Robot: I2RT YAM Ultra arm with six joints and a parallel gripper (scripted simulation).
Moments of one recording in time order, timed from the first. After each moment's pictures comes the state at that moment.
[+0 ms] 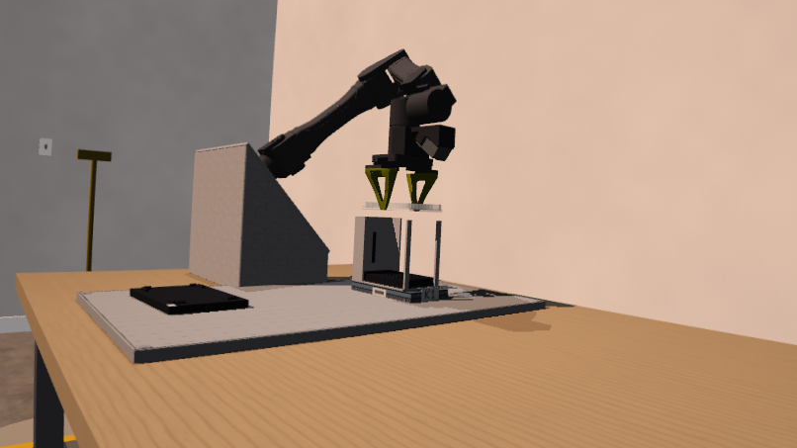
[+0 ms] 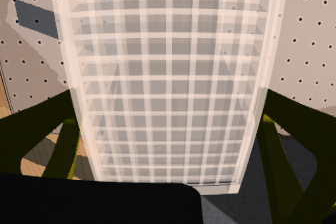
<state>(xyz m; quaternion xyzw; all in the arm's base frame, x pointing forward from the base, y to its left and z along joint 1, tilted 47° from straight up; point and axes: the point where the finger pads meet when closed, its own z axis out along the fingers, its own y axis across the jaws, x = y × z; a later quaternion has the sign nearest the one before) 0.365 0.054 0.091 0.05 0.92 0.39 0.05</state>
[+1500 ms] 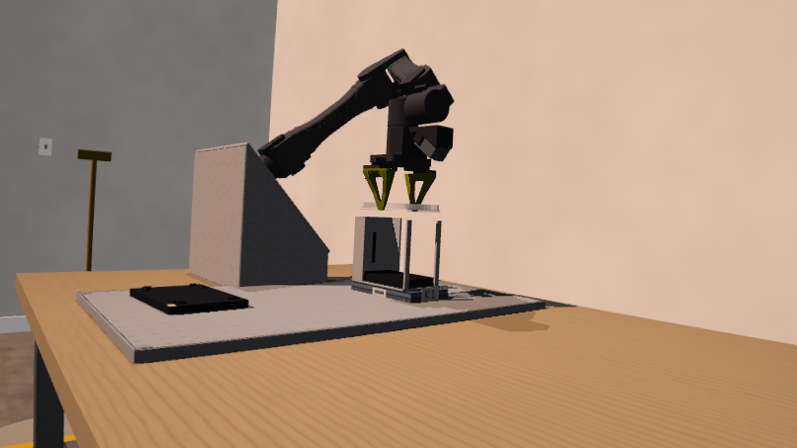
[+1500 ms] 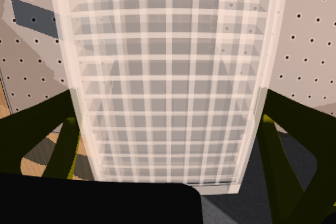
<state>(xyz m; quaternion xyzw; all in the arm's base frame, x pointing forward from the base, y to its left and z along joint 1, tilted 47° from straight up) 0.363 0.053 0.088 0.05 0.92 0.39 0.05</state>
